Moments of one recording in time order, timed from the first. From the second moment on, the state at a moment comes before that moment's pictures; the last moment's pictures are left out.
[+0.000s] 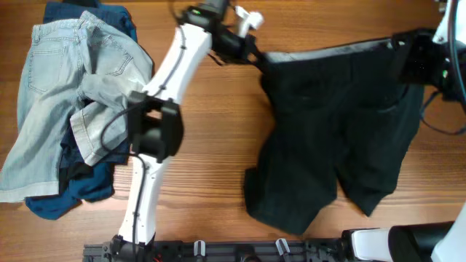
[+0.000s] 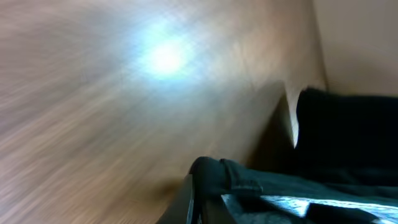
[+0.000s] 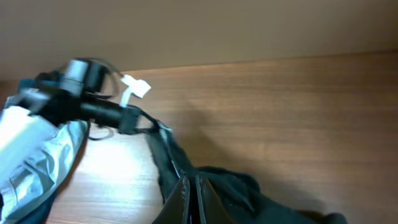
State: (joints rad) left arm -0.33 2.53 2.42 -1.09 0.82 -0.03; right arm 0.06 1.56 2.49 -1.59 -0.10 0.13
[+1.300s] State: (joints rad) left arm -0.20 1.26 2.42 -1.37 0.23 -0.14; right arm 0.06 1.18 2.50 -1.46 0.00 0.20
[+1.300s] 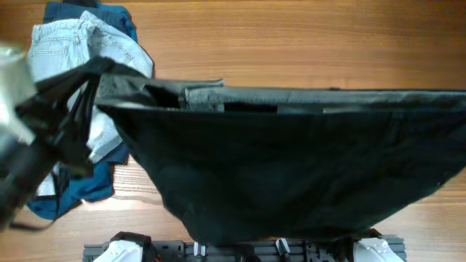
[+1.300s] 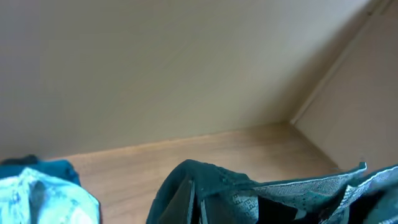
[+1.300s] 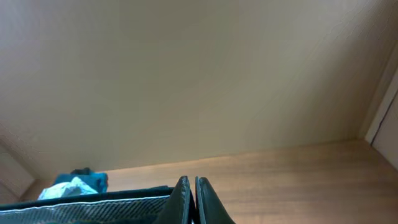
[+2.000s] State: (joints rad) left arm -0.20 1.96 2.42 -1.35 0.10 -0.17; right arm 0.06 1.94 2.50 -1.43 -0.03 0.15
